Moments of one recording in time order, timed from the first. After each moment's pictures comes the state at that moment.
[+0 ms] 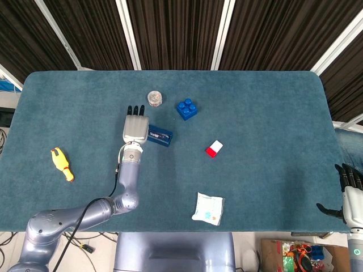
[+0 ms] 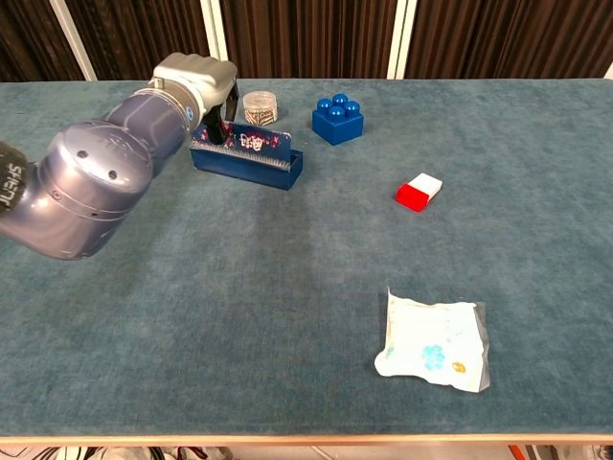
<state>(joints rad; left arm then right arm) -1.11 -1.97 -0.46 -0.95 0.57 1.05 1.00 0.06 -1.06 0.14 -1.77 -1.17 1.39 -0.09</state>
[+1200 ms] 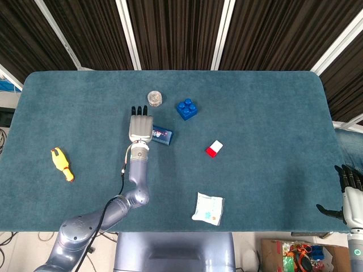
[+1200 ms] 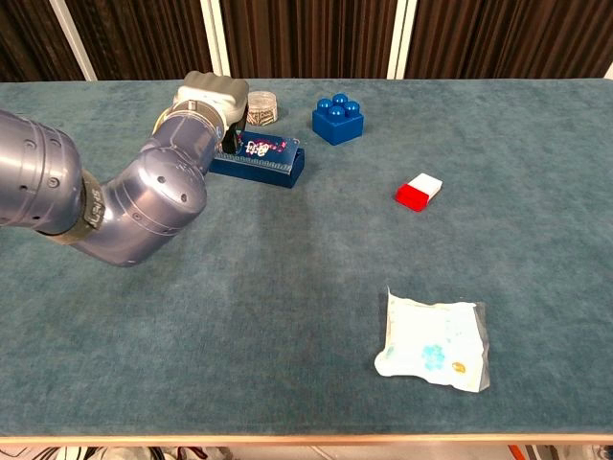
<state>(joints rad) -1.25 -2.17 -0.51 -0.52 0.58 0.92 0.91 0.06 -1.05 0.14 -1.79 -1.16 1.37 -0.09</state>
